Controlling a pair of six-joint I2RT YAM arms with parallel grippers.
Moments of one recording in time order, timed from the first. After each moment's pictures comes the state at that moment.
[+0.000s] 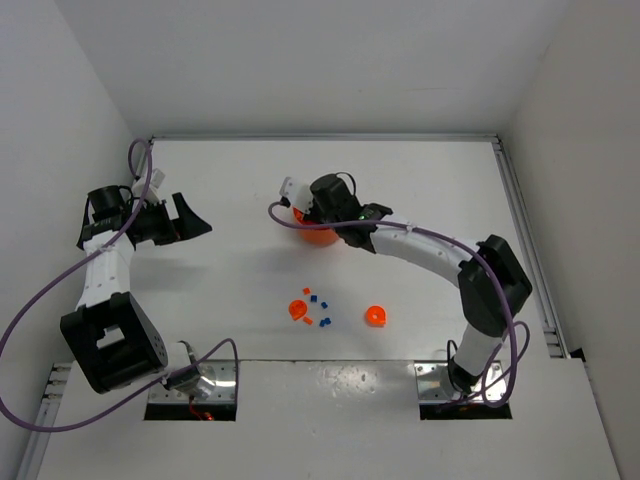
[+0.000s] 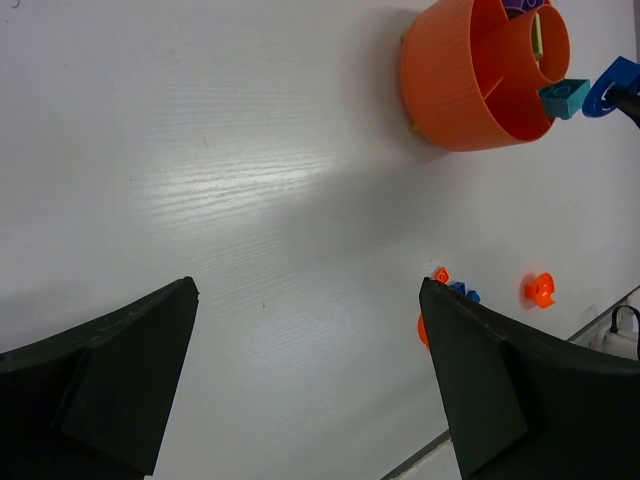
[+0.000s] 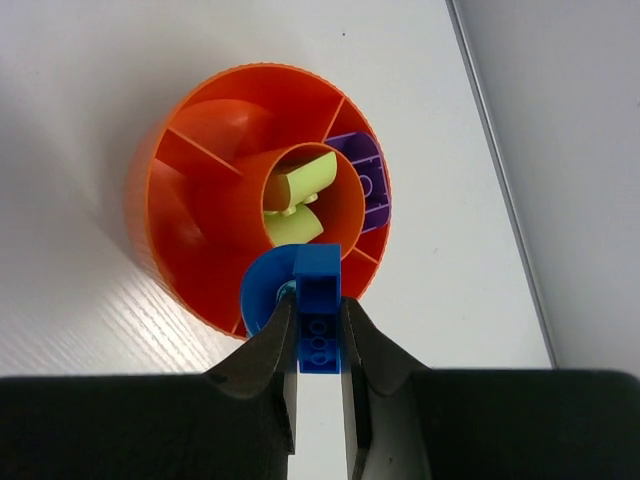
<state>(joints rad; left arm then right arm) 0.45 1.31 0.97 -0.58 0.83 0.10 0.78 1.75 1.28 -0.17 0.29 -0.61</state>
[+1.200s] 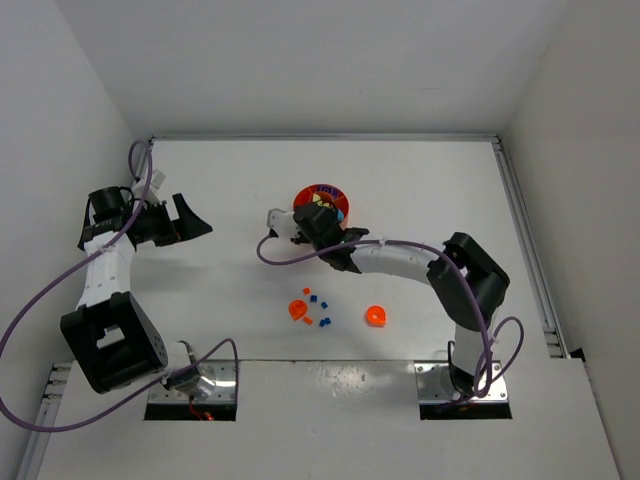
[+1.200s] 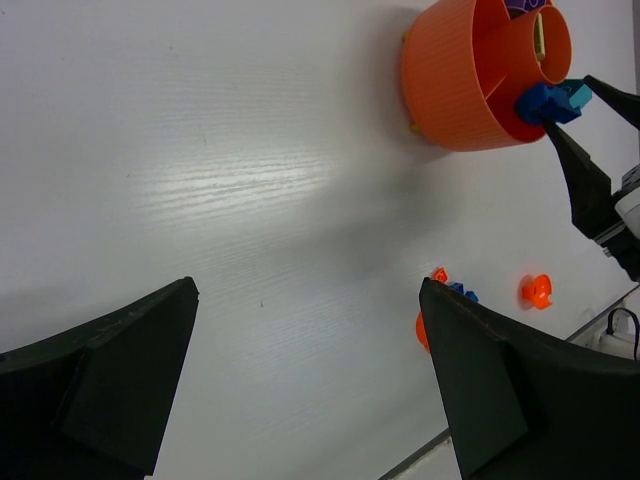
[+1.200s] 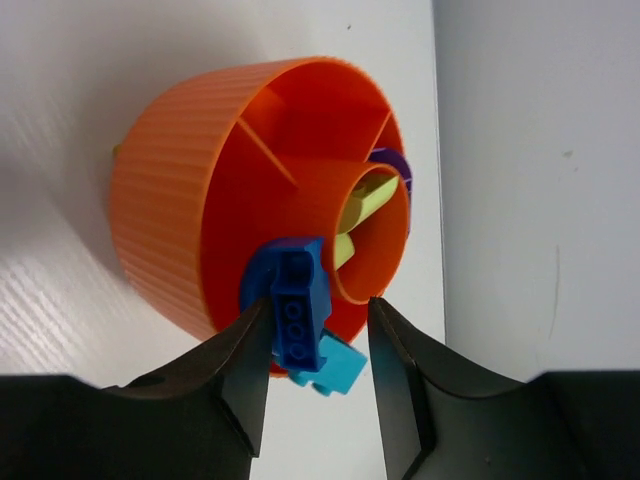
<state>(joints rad) 0.45 1.31 0.96 -0.57 0.83 0.09 0.89 1.86 1.18 0.06 0.49 -0.87</state>
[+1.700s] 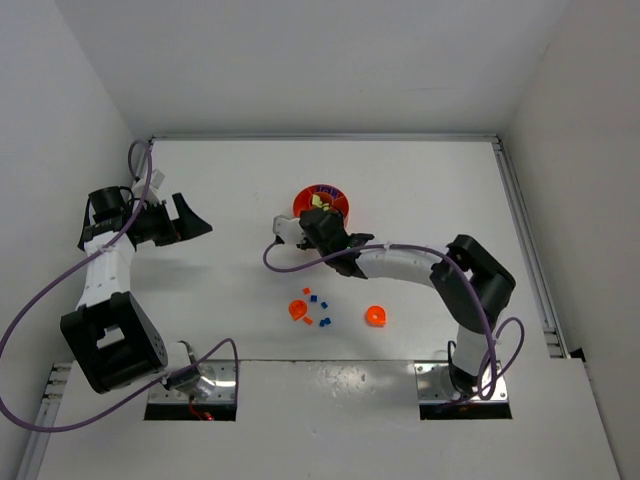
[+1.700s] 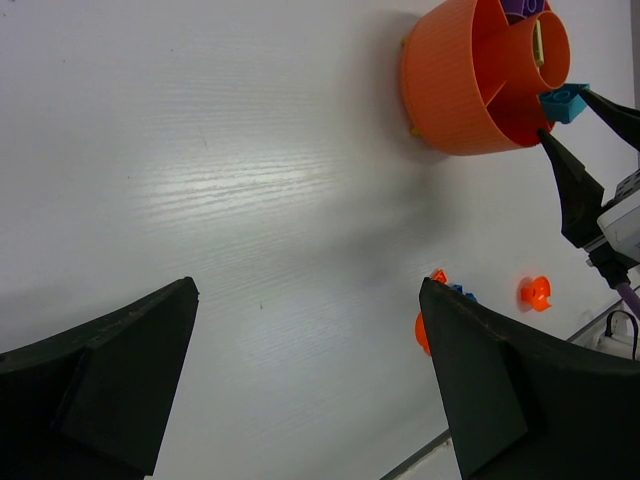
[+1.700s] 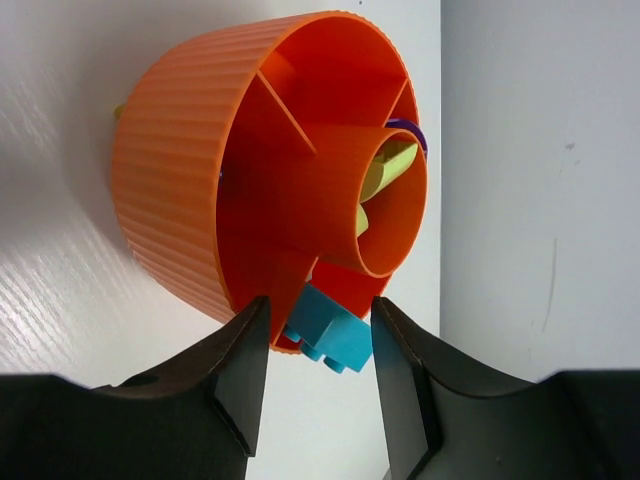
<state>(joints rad) 0.45 1.31 0.96 -0.56 0.83 0.08 0.88 1.83 1.09 0.11 0.50 -0.91</state>
